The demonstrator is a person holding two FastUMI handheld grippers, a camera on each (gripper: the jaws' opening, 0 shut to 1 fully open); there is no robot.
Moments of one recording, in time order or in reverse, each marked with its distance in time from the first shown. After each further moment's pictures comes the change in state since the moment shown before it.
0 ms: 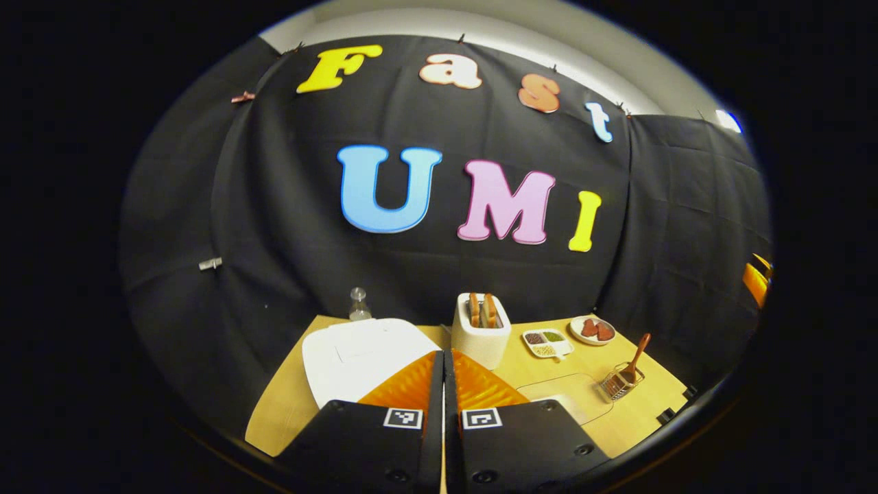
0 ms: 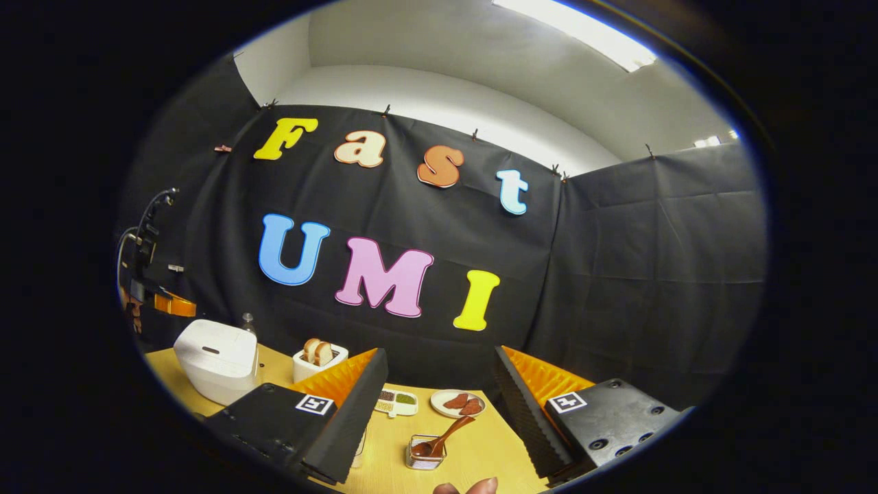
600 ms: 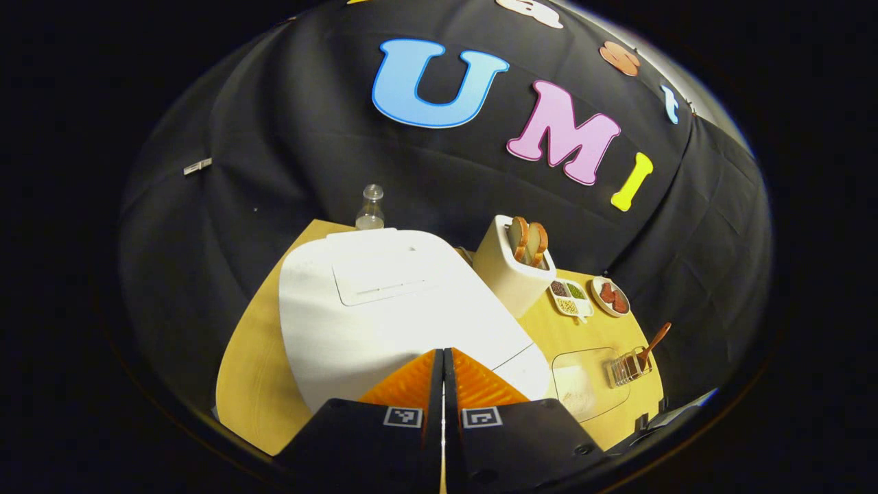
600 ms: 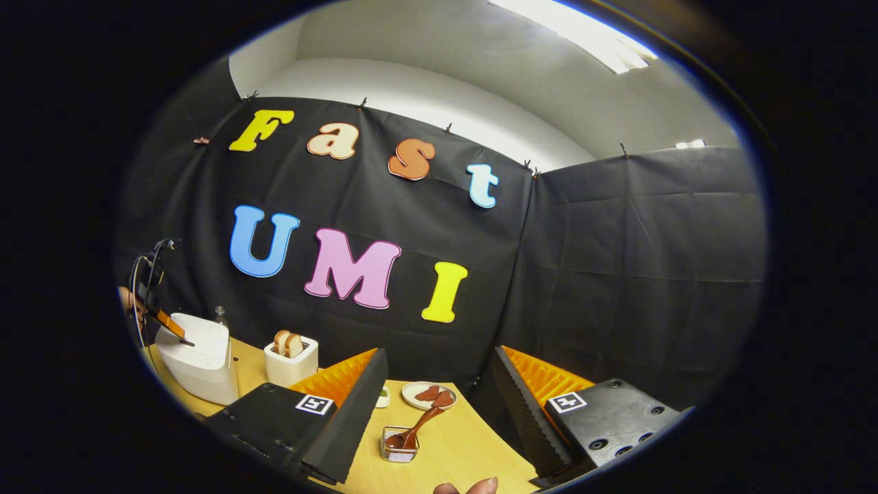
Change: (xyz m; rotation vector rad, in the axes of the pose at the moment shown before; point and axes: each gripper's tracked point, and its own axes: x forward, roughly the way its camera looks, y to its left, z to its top) left arm 0.072 0.050 -0.079 -0.186 0.346 -0.003; right arm -0.016 -0.038 -0.011 -0.013 0.028 -0.118
